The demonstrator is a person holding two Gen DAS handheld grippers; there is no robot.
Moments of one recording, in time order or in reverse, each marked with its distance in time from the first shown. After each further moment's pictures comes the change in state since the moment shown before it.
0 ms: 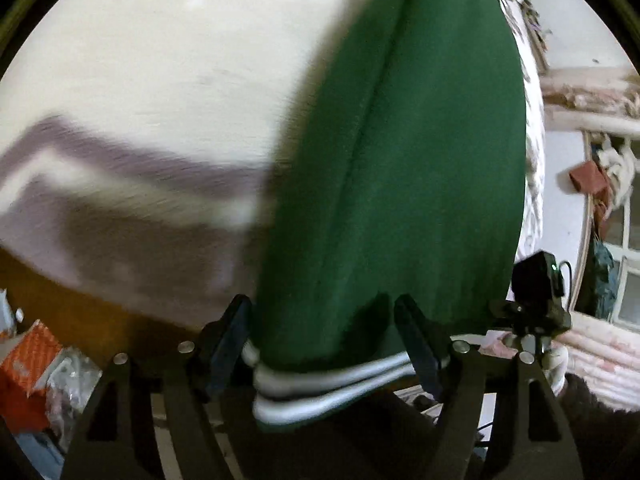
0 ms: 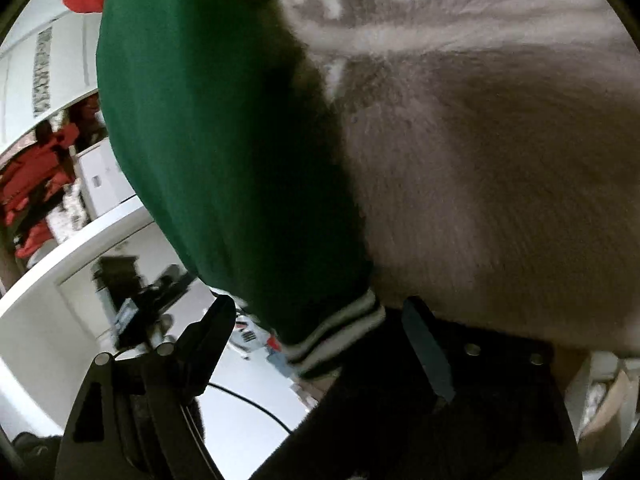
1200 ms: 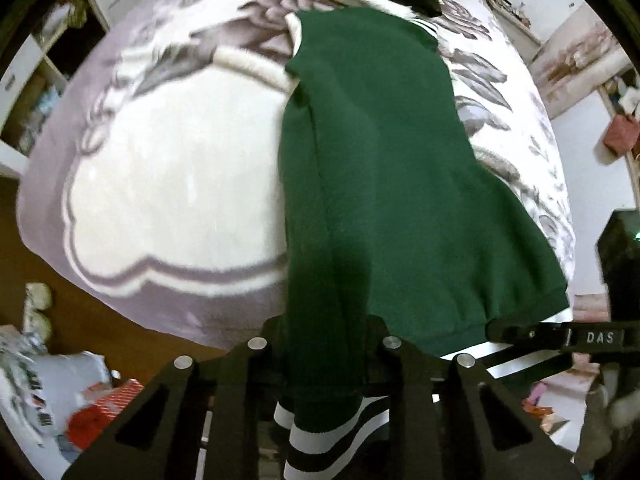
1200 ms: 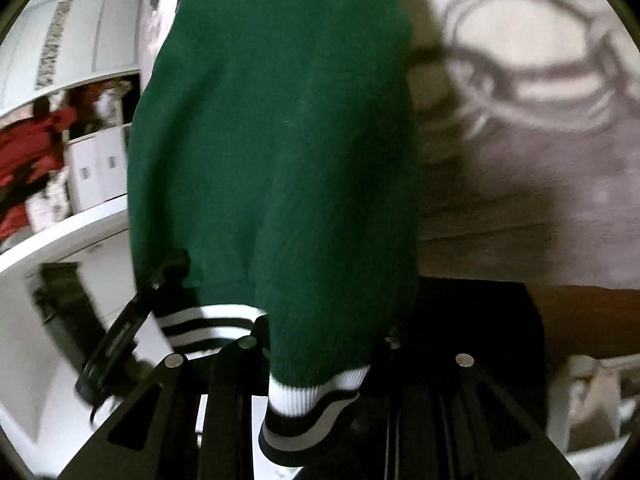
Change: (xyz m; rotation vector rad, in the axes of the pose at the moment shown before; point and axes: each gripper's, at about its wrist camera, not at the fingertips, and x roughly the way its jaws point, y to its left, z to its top) left arm -0.106 -0.130 -0.032 0.212 -0.279 0.390; right arm -0.025 0.161 -0.087 -0.095 -0.158 -0.292
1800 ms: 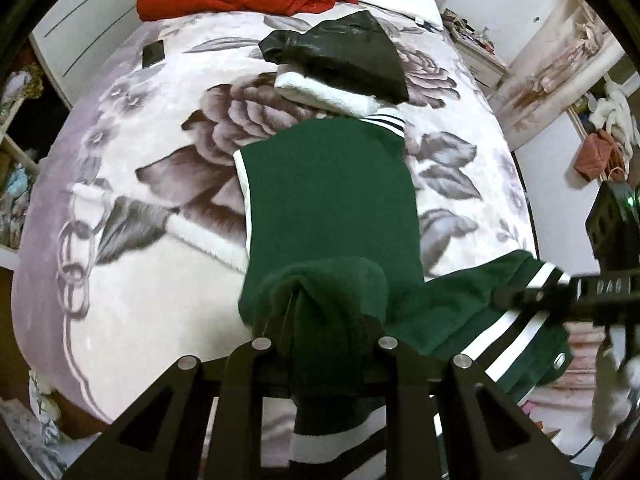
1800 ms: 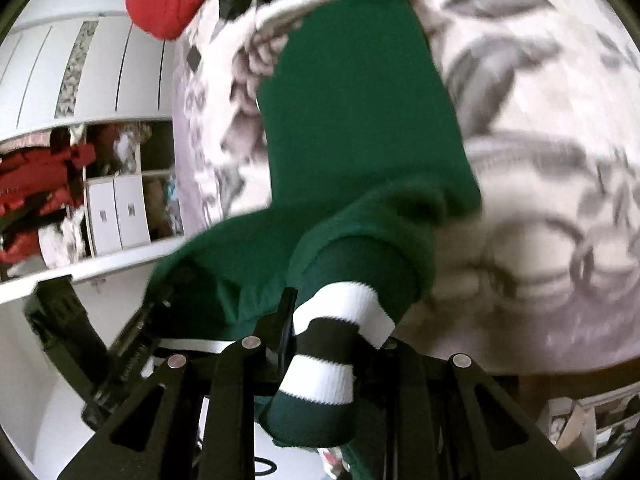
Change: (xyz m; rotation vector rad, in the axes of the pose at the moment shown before) left arm -0.021 -0.006 0.208 0.092 -0.099 -0.122; right arm -0.181 0.076 0.181 0.013 -0.156 0.065
